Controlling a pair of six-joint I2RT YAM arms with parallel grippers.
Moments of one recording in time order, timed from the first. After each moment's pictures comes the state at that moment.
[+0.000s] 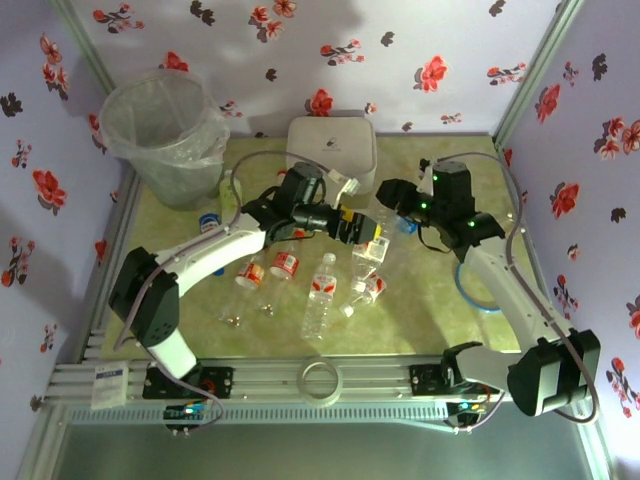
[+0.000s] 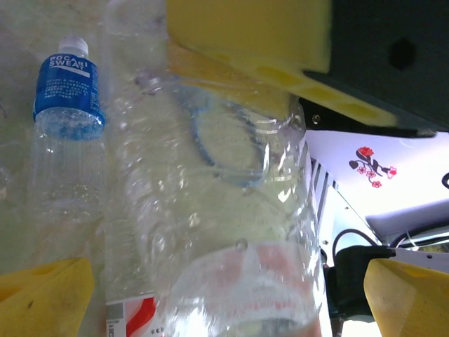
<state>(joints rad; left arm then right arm) -0.81 1.68 1.35 -0.19 0.61 -0.43 0.30 1.19 1.05 -0.39 -0.36 0.74</state>
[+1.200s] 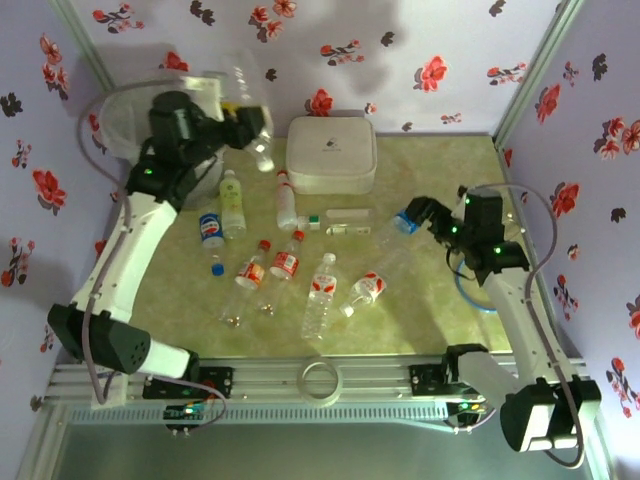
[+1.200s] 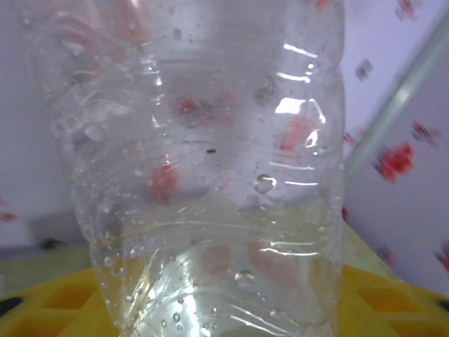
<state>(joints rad) -0.29 1.43 1.61 -0.31 0.23 -0.26 0.09 0.99 0.85 -0.57 -0.31 0.68</state>
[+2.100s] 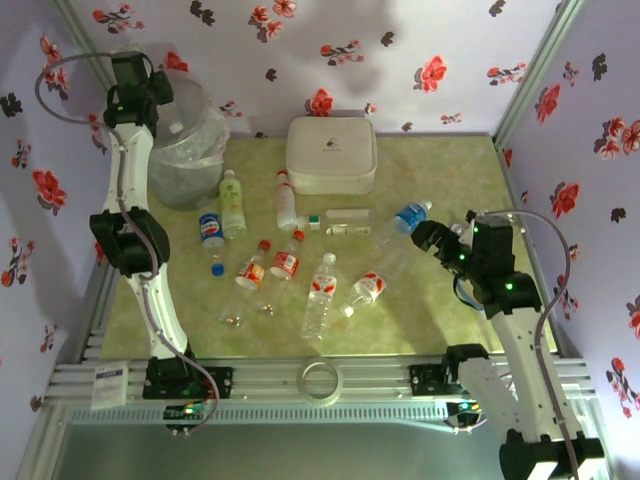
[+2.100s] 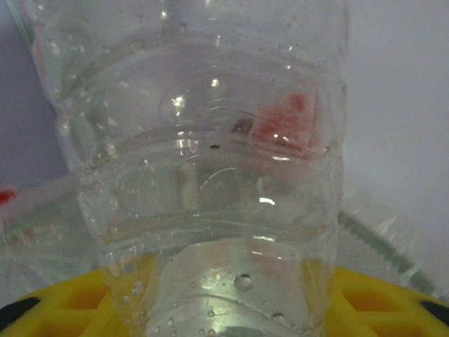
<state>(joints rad) 0.08 2.18 2.37 -0.58 -0.16 -0.20 0.09 0.74 0.79 -0.73 -0.28 0.69</state>
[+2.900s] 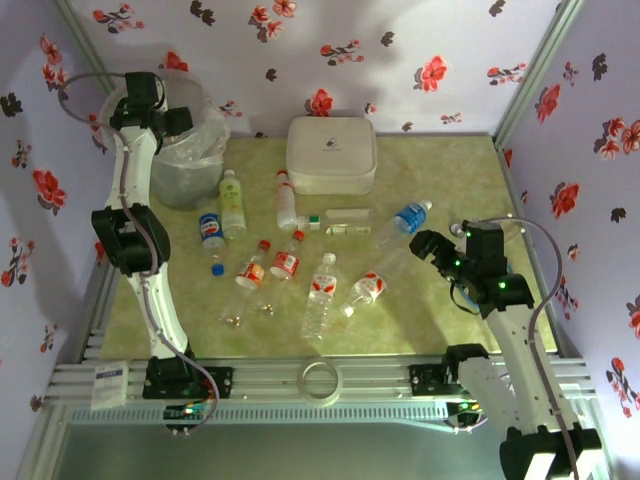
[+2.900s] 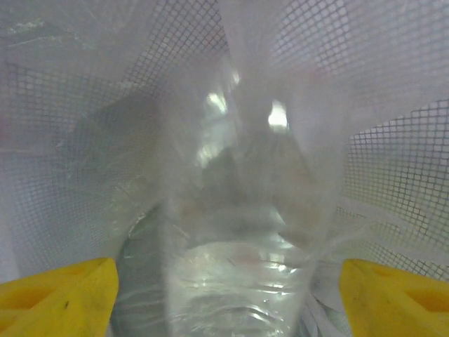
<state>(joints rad) 0.08 2.19 2.29 -0.82 -0.06 -0.07 0.09 0.76 0.72 -0.73 -0.25 0.69</state>
